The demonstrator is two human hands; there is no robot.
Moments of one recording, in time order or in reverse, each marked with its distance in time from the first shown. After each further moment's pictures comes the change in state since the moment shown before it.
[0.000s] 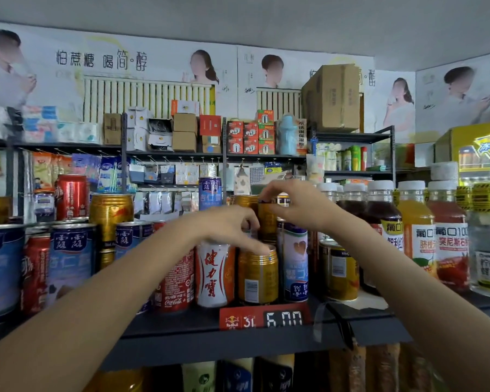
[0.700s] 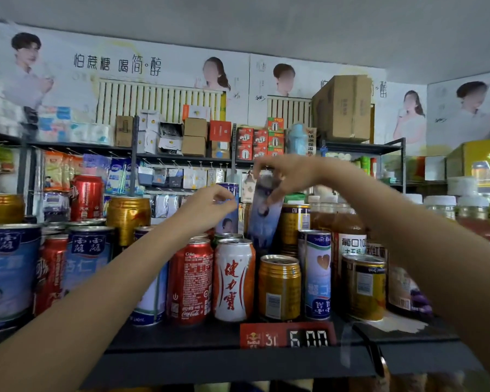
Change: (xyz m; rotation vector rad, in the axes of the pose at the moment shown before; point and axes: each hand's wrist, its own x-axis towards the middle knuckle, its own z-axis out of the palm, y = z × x) left_hand -0.012 -0.050 -0.011 -0.523 0.580 -0.101; right_hand 0.075 -0.034 -0.029 -0.079 -0.401 0.048
